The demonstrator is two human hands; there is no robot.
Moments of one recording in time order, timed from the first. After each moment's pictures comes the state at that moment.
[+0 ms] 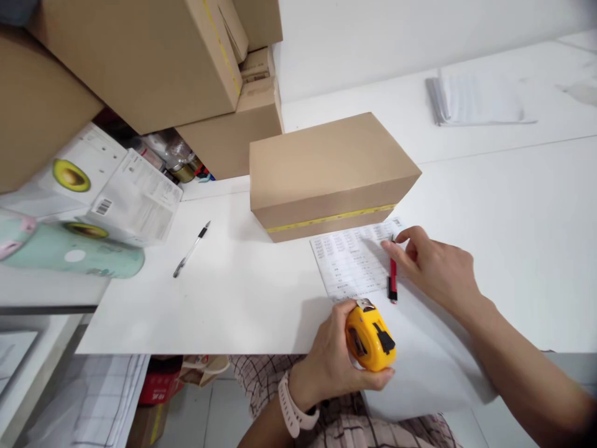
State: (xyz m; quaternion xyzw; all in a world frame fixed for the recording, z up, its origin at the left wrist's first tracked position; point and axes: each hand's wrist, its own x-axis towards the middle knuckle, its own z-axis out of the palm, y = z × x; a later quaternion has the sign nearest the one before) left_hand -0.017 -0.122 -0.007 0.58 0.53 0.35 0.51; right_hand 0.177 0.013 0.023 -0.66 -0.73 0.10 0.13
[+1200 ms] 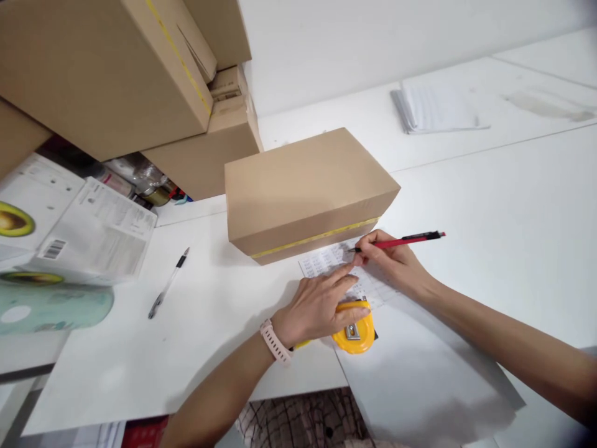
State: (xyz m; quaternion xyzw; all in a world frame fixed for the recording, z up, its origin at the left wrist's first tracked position) left_hand -0.048 0.000 0.030 0.85 0.42 0.05 0.31; right_hand 0.157 0.045 0.012 -0.46 -0.60 0.53 0.39
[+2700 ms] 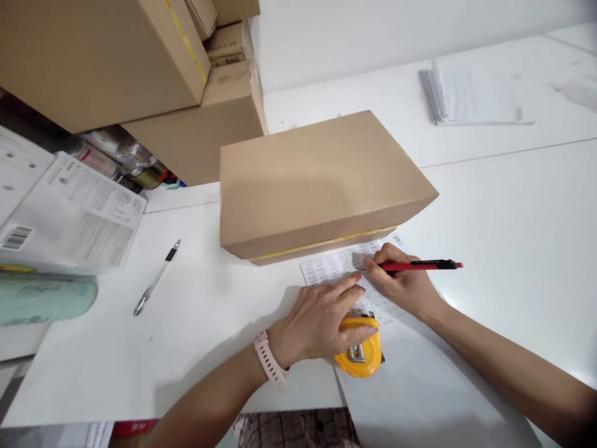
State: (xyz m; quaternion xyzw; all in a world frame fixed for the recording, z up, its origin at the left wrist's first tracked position) left_hand -0.048 -0.001 0.018 0.83 0.42 0.12 0.34; right_hand 0.154 0.048 -0.008 -0.53 -0.65 0.40 0.37
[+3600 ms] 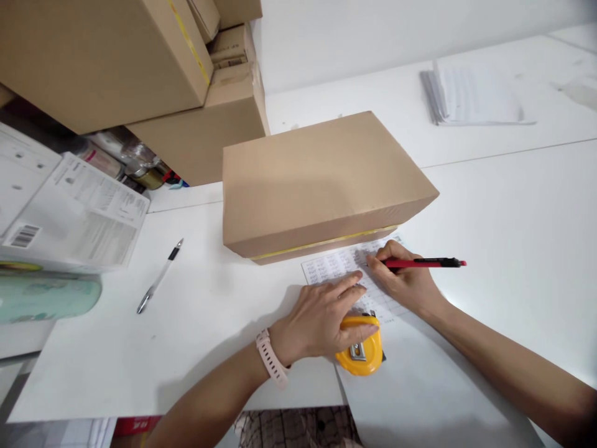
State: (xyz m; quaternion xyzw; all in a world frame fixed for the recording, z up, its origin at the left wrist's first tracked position) left_hand -0.048 0.000 0.017 0.83 0.42 0.12 0.35; right_hand 0.156 0.050 -0.010 -0.54 -0.65 0.38 0.37
